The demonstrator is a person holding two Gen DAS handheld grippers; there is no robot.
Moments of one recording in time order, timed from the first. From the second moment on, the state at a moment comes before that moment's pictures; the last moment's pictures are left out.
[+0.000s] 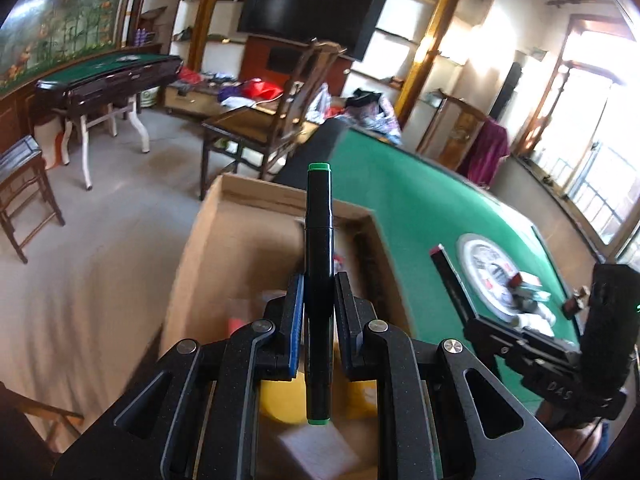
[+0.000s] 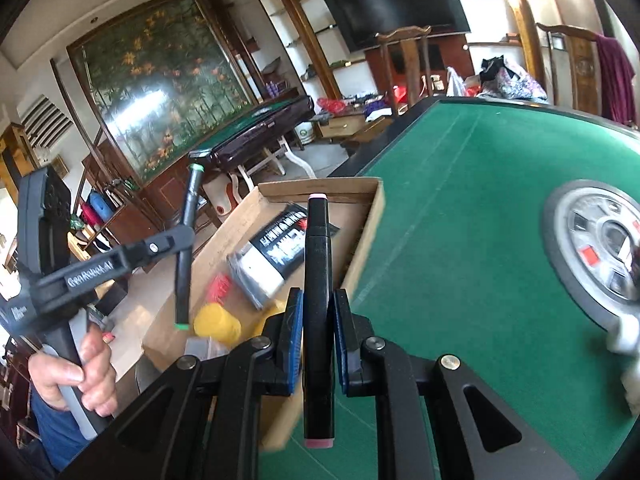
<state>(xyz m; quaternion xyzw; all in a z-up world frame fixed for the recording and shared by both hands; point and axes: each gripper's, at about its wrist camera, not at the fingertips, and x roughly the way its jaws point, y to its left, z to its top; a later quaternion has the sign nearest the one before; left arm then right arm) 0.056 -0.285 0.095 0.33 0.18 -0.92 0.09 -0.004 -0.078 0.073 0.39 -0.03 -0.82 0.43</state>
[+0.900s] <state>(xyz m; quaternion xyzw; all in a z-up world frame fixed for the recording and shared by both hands) -0.027 -0.330 0.040 0.43 0.23 -0.87 0.09 -0.061 -0.158 0.033 0.46 -0.02 -0.82 0.35</state>
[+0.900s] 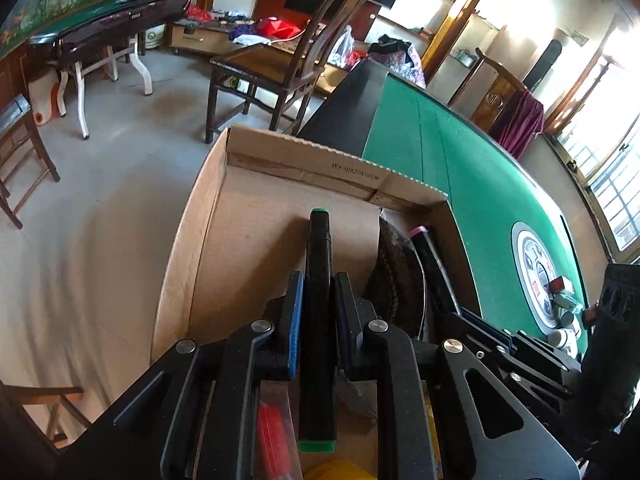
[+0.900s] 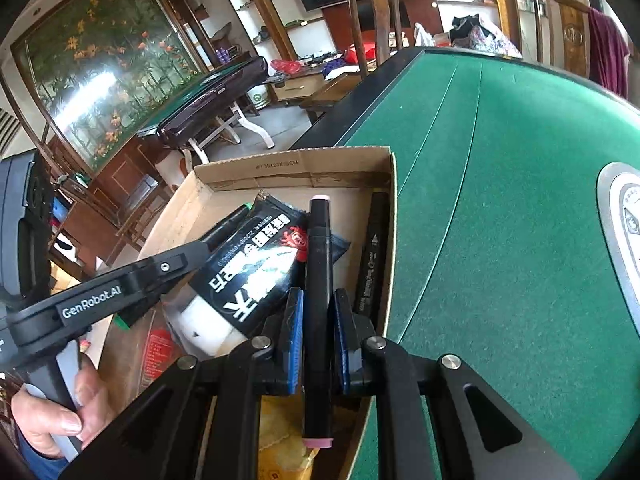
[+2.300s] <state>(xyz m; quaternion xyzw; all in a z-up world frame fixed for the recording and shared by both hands) -0.010 -0.059 0.056 0.46 0.13 -0.87 -0.13 -0.071 0.222 0.029 0.43 -0.16 -0.85 0.25</state>
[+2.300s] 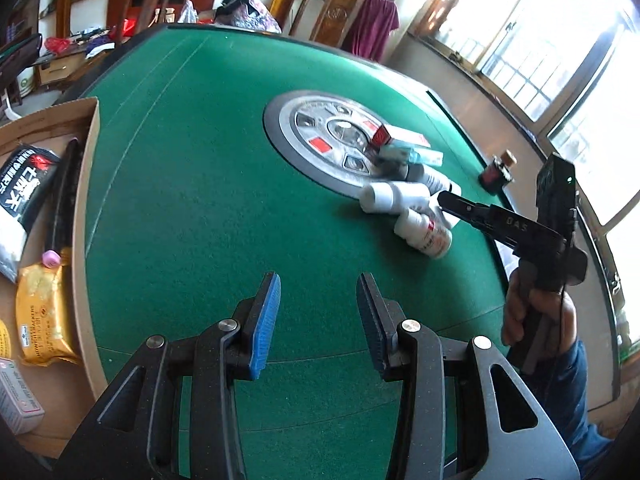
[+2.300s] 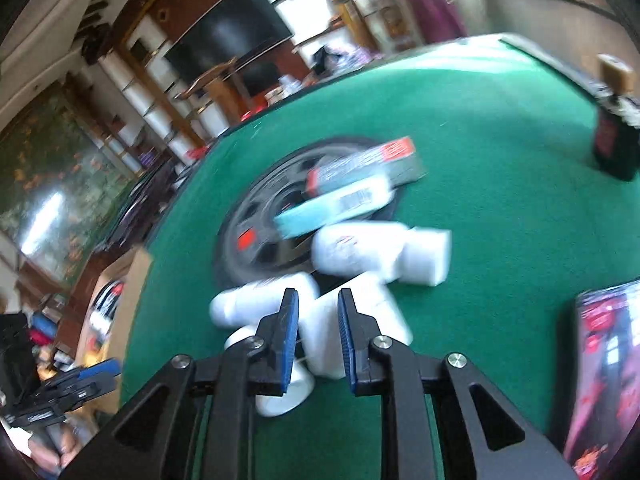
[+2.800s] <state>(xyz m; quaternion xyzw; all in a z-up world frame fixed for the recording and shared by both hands) -0.007 -0.045 0.047 0.47 0.11 -0.86 -0.14 -0.064 0.213 0.026 0.44 -0.05 -0.88 0.19</state>
